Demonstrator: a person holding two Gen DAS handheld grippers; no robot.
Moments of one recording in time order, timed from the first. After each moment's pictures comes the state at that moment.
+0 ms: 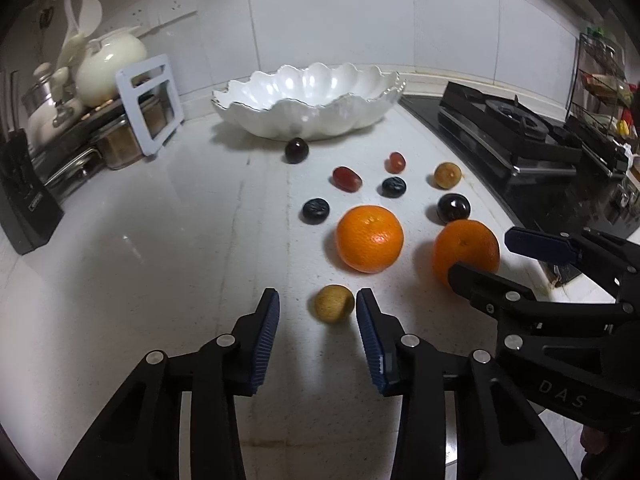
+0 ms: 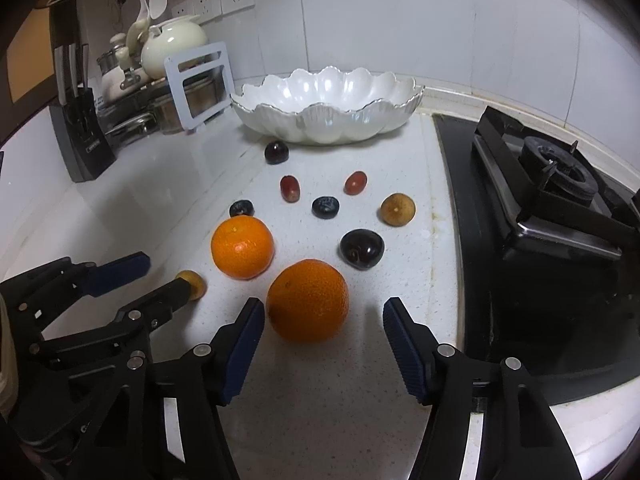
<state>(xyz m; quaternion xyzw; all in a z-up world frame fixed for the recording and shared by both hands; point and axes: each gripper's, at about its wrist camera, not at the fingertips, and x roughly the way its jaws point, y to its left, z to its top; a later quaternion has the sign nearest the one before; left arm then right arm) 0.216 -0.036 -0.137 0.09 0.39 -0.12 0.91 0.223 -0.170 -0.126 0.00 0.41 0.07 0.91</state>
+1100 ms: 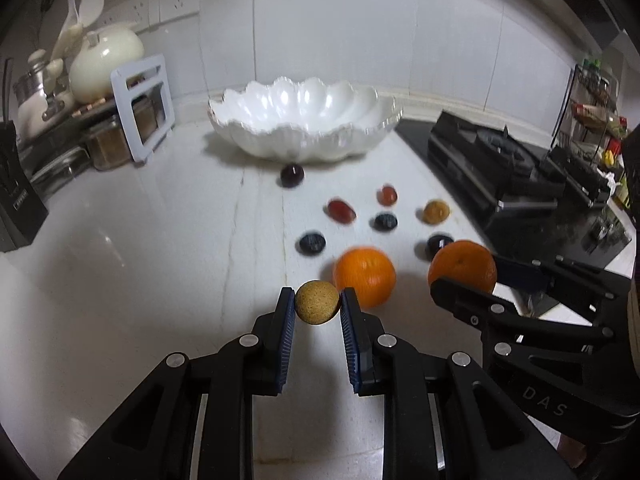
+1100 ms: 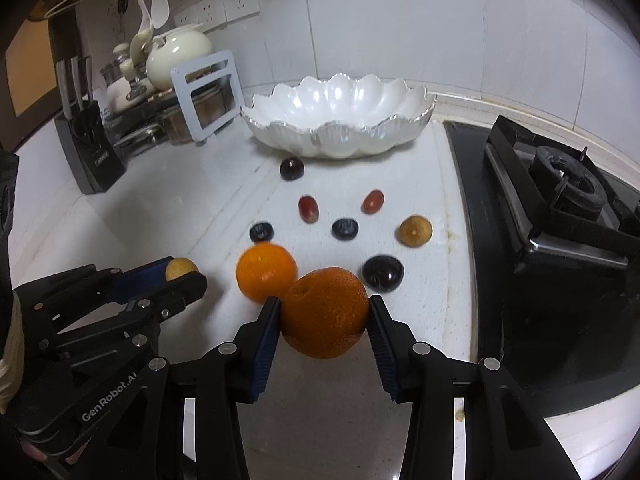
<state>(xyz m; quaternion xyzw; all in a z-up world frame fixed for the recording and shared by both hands) 0.233 -0.023 -0.109 0.04 0.38 -0.15 0.91 0.232 -0.161 -0.104 0.02 0.41 0.08 0.91</state>
